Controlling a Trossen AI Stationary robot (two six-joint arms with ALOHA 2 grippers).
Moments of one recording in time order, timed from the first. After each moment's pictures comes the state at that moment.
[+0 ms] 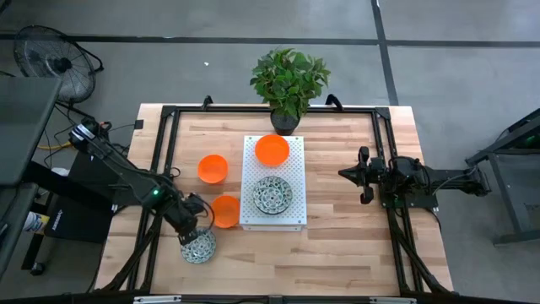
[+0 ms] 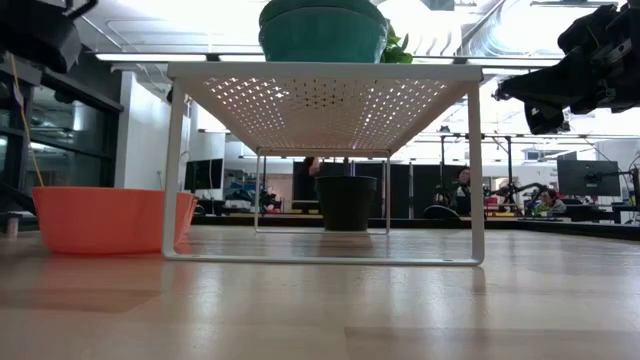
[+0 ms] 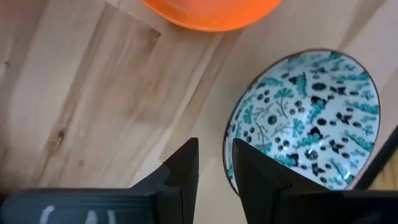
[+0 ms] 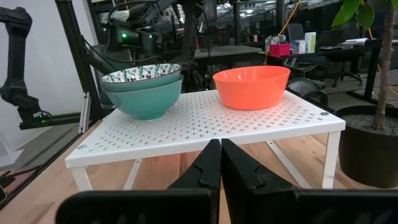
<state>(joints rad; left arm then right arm) -0.68 1.14 0.75 -0.89 -0.02 -1.18 -0.01 0.02 0.01 0.03 0.05 0.13</state>
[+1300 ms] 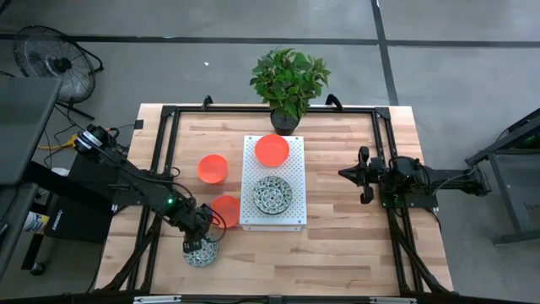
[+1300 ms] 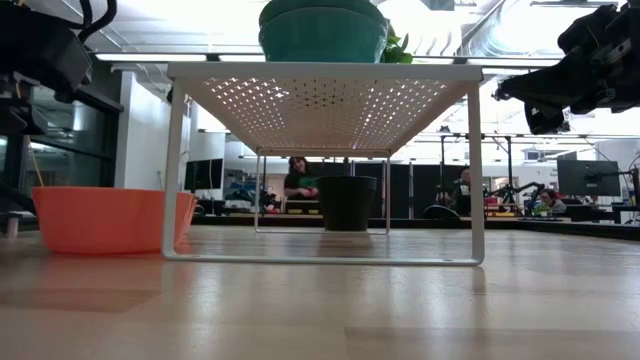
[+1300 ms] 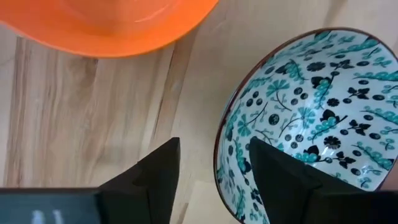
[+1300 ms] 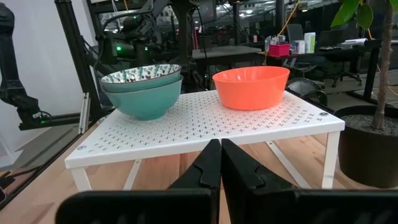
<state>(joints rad) -0.65 1.30 0.75 -0.73 0.06 -0.95 -0.01 0.02 0.01 0.03 0.05 0.13</state>
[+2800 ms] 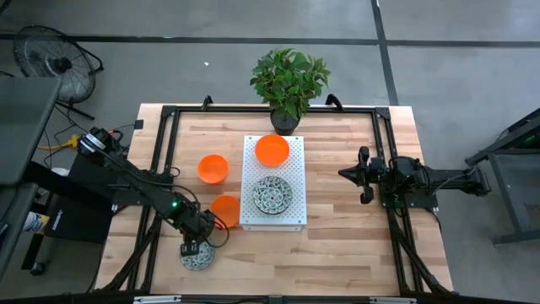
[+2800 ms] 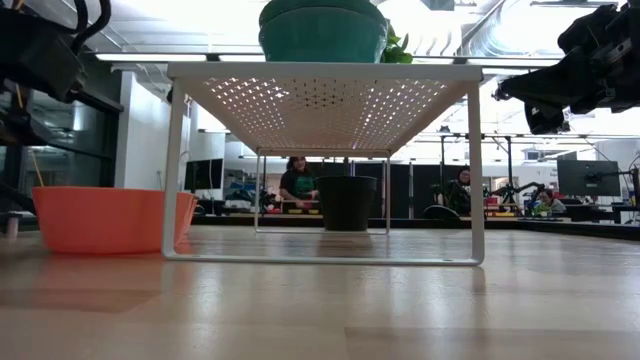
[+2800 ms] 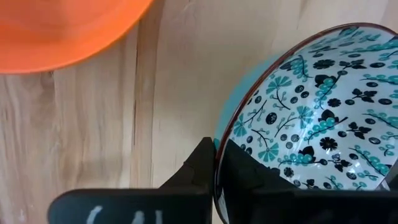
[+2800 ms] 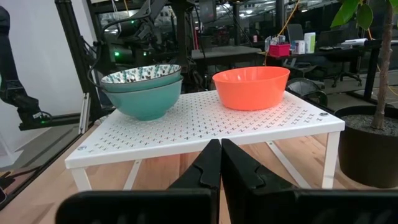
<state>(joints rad) -0.65 1.36 0.75 -0.69 0.13 -0.80 -0.01 0.02 0.01 0.03 0.05 0.13</state>
